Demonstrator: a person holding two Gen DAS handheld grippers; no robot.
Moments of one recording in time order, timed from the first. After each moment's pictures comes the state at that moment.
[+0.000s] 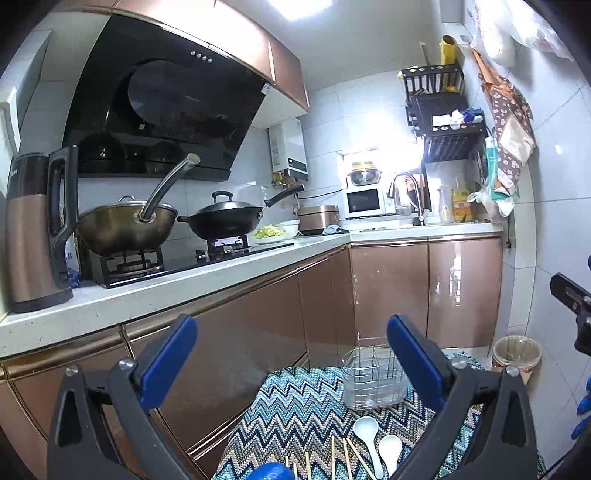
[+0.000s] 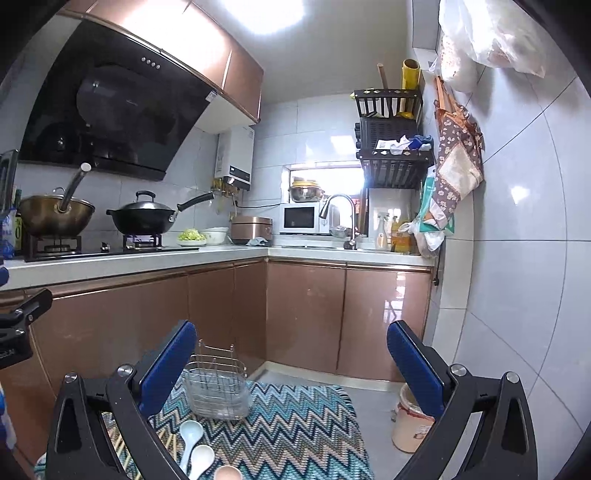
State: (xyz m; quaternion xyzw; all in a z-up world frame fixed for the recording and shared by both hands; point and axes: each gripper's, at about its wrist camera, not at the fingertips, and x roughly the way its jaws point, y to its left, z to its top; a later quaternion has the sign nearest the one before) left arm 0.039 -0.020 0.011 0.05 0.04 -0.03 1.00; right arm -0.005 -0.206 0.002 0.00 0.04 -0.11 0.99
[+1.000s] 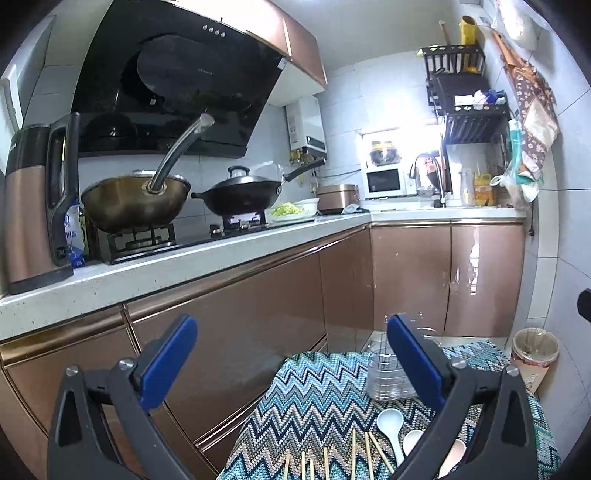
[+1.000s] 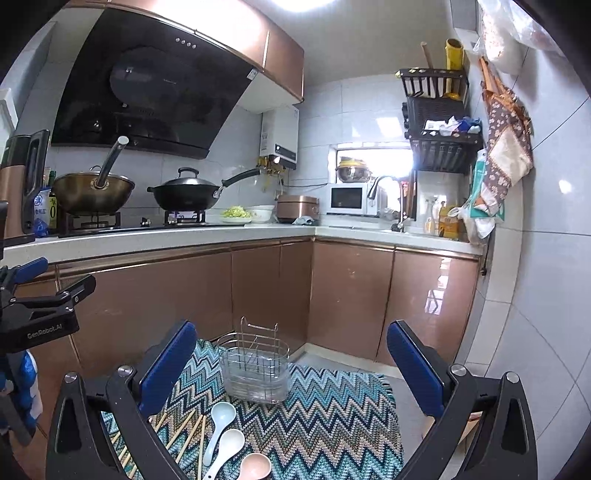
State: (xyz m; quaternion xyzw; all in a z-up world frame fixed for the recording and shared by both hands) left arm 0.084 -0.003 -0.010 0.05 0.08 0.01 1.00; right arm 0.029 -0.200 -0.012 -0.01 0.08 -0.02 1.00
